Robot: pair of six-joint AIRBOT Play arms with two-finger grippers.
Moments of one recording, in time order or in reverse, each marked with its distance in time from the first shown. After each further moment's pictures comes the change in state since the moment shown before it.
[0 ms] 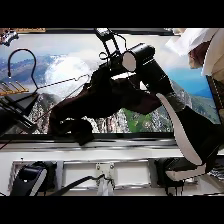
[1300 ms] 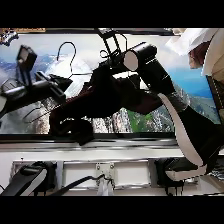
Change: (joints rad) left arm 0.052 -0.527 -0.001 -0.524 0.129 0.262; right arm -0.010 0.008 0.000 0.007 -0.039 -0.003
